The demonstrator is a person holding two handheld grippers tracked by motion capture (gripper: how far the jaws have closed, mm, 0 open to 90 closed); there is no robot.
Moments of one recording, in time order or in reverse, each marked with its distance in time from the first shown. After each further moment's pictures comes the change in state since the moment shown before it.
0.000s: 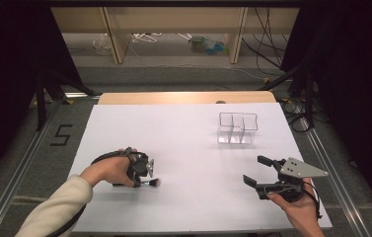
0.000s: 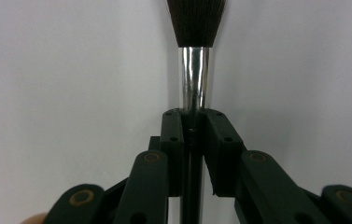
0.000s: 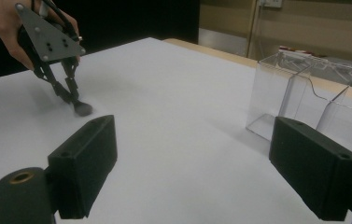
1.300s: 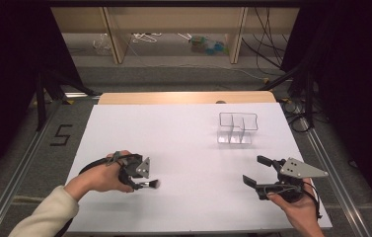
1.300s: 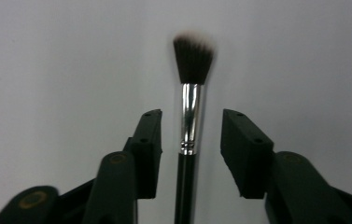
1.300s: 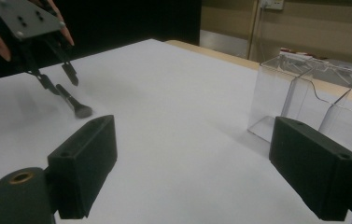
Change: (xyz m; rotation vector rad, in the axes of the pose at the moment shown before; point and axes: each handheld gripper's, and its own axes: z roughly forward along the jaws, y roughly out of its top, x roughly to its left) left arm -0.016 -0.005 -0.020 -0.095 0.119 -0.004; right arm 0.001 0.001 0.000 -0.007 -0.009 -0.017
